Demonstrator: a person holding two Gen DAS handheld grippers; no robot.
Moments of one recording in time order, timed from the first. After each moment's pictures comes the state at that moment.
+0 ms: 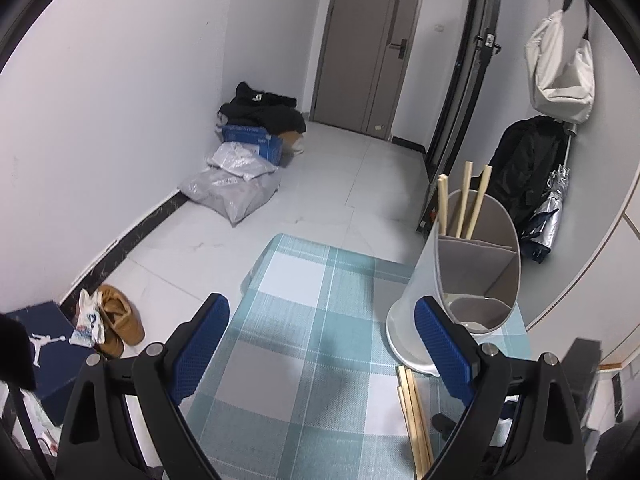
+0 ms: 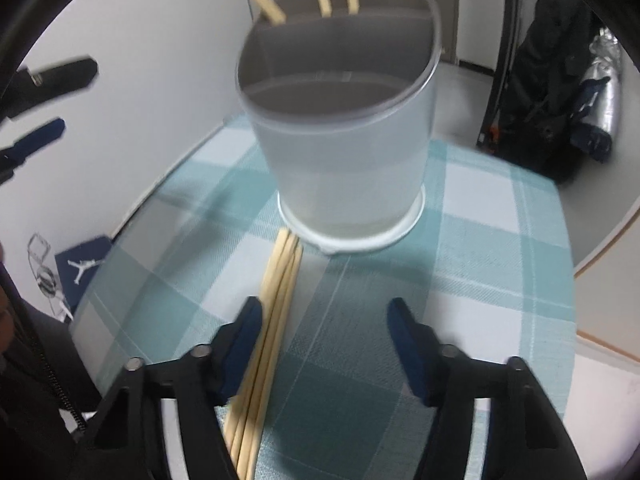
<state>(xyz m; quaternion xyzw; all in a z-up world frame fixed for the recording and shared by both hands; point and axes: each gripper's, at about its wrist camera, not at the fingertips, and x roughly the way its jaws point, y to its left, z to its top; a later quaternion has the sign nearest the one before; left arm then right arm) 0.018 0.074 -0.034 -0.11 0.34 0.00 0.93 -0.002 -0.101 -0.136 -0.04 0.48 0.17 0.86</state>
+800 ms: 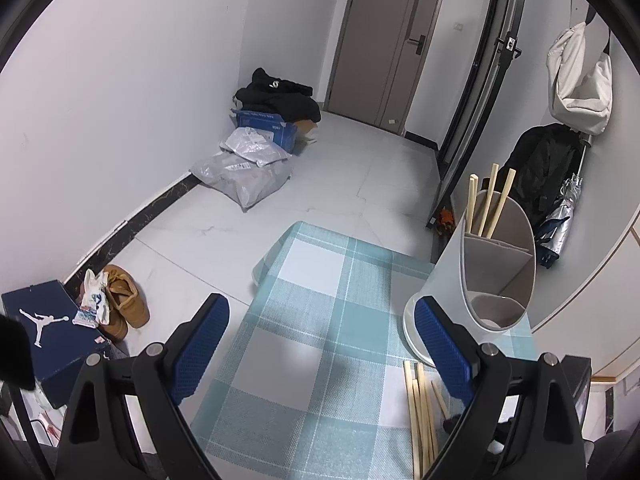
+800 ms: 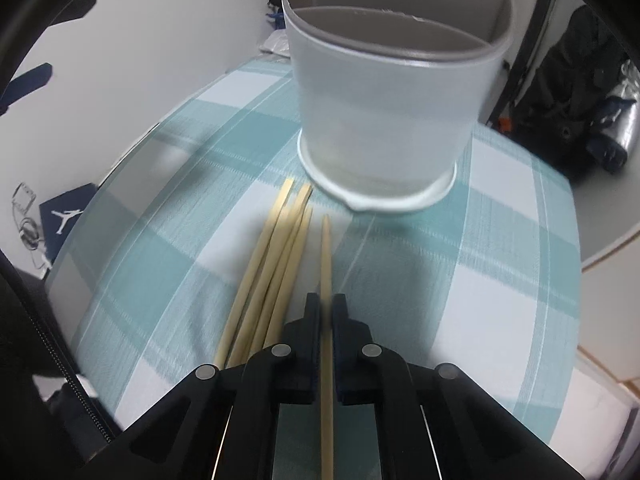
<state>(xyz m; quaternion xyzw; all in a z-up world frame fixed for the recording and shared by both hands) 0.019 0.091 -0.039 -0.13 0.36 0.01 0.92 -0.014 -0.083 -0.149 -0.11 0.53 0.17 0.83</state>
